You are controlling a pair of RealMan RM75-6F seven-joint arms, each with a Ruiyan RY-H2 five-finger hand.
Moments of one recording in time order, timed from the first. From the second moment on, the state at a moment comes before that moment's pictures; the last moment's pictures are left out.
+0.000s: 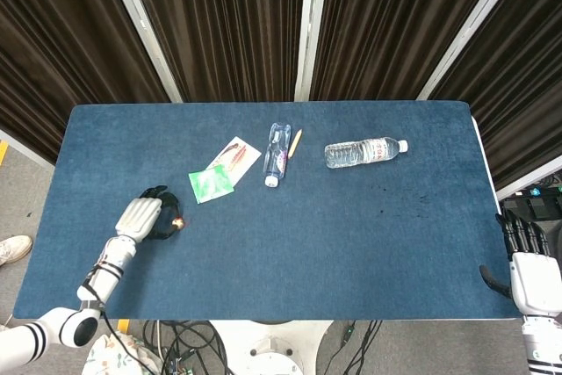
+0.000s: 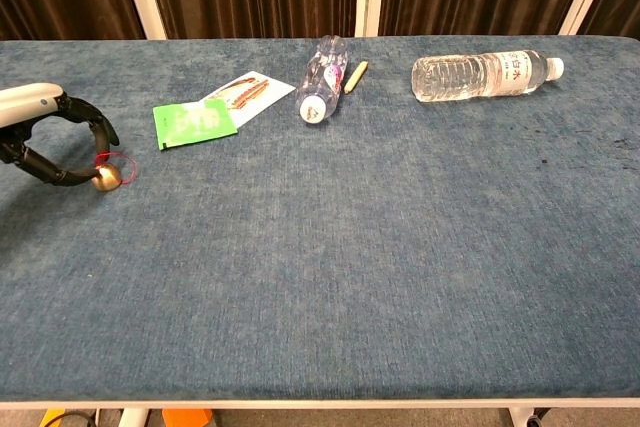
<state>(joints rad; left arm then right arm) -0.53 -1.48 -0.12 -1.36 1.26 0.94 -0.07 0.02 -1.17 0.07 -1.56 -1.47 1.51 -0.01</state>
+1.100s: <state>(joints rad) -0.54 -1.48 -0.12 -1.37 1.23 0.93 -0.05 0.02 -1.18 0.07 -1.54 -1.46 1.50 0.00</state>
